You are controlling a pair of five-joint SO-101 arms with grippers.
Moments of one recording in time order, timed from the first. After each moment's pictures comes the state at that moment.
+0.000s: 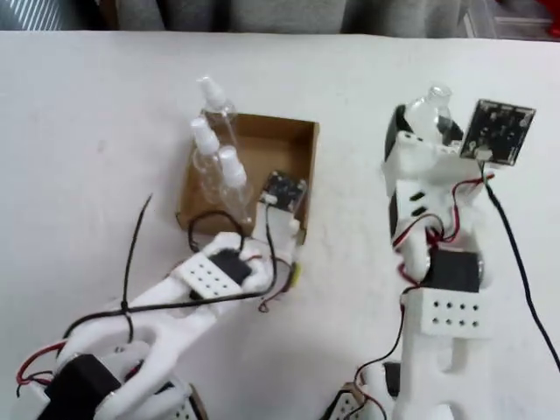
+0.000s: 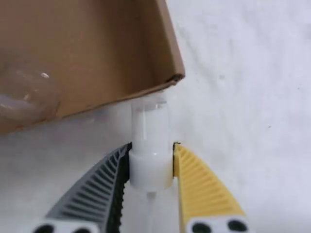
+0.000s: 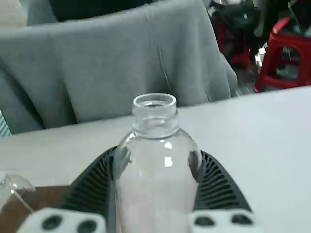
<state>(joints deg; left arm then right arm) 34.9 -19.1 56.6 34.8 20.3 1.2 -51.0 45.0 25.9 -6.6</state>
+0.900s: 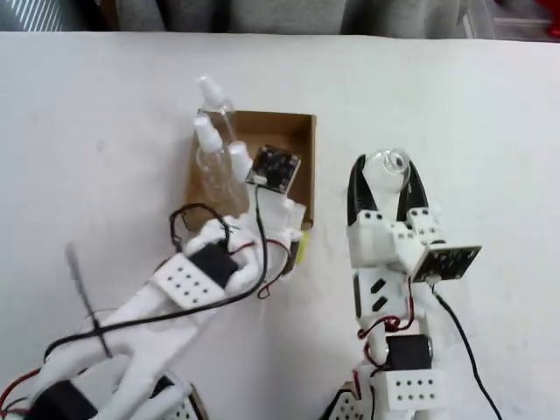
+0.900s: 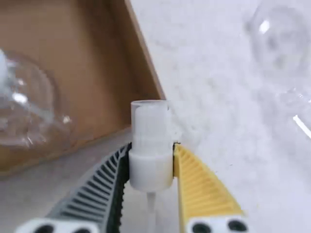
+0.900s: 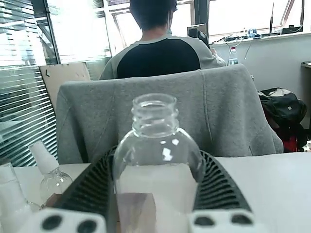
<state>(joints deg) 33.7 -29.6 53.1 36.0 20.3 -6.5 -95.3 92.8 2.5 -6.6</state>
